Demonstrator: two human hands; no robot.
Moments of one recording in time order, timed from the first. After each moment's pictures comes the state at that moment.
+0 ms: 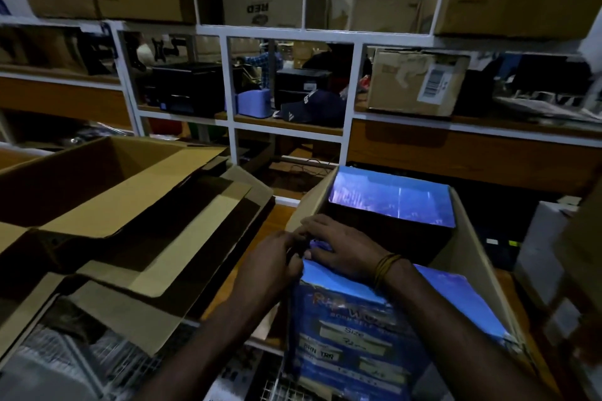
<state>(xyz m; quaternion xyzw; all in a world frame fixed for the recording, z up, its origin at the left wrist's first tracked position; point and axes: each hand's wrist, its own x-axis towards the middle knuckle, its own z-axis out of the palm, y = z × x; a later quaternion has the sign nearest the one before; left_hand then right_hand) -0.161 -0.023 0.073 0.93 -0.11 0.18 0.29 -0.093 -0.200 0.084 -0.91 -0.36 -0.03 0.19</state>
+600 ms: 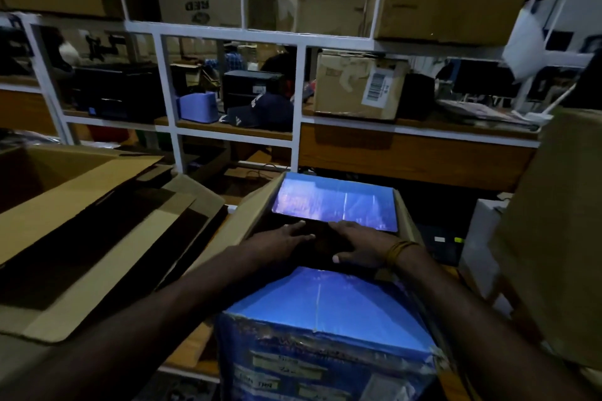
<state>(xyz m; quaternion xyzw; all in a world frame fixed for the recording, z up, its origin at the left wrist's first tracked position) -0.022 -0.116 0.065 0.94 -0.35 -0.02 0.00 -0.026 -0.348 0.080 -0.98 -0.19 0.09 0.06</state>
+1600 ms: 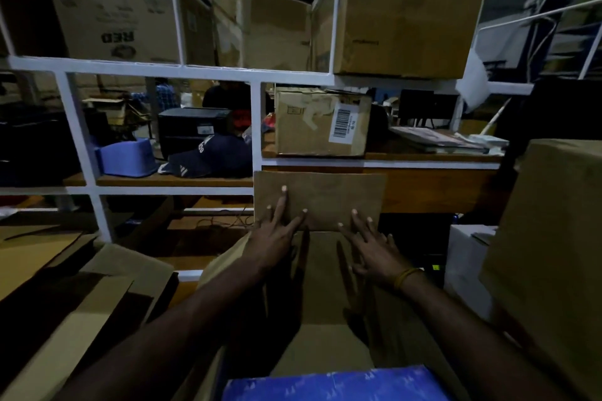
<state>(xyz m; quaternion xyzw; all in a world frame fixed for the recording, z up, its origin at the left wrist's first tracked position) 0.139 -0.155 0.101 0.95 -0.29 0.13 0.02 0.061 -0.391 0.091 -1.00 -0.01 -0.04 -0.03</state>
